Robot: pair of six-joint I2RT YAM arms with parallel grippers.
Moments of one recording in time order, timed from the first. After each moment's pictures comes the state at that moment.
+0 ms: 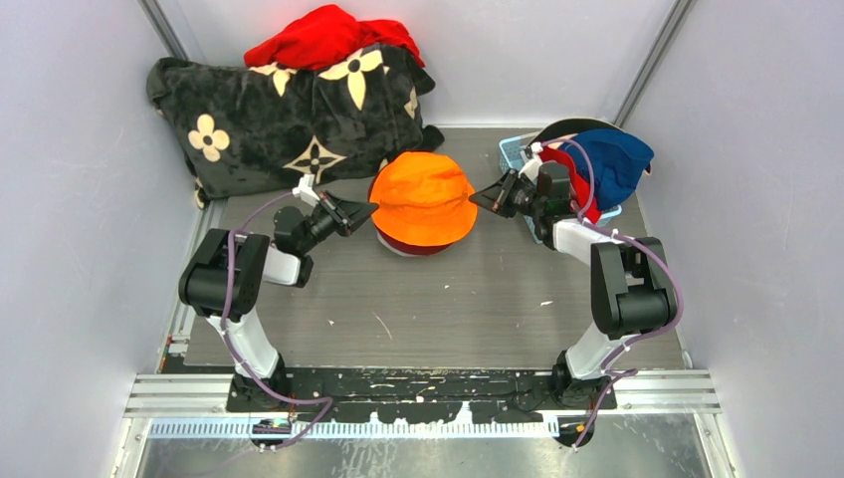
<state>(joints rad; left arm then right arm) -0.17 1.80 0.57 1.26 0.63 -1.35 0.10 1.65 0.86 0.41 -0.65 0.74</state>
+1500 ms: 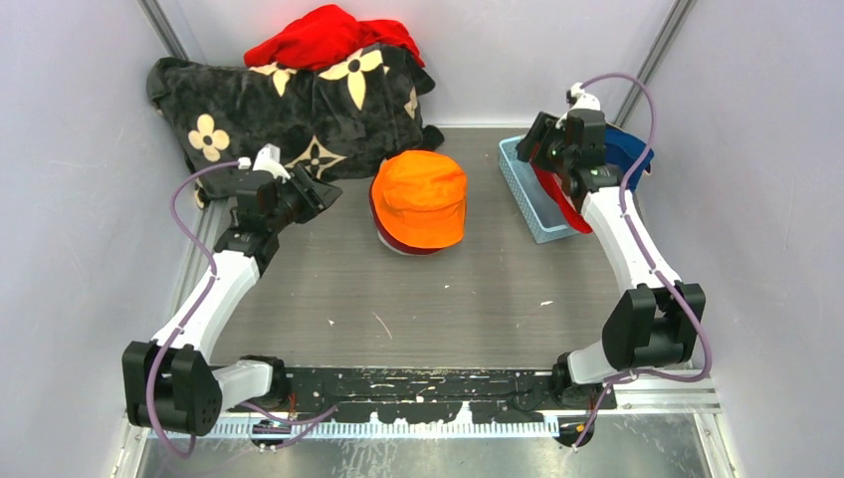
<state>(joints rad) -0.14 1.18 0.85 -0.04 0.23 -0.71 0.08 1.46 1.26 -0.24 -0.12 0.41</state>
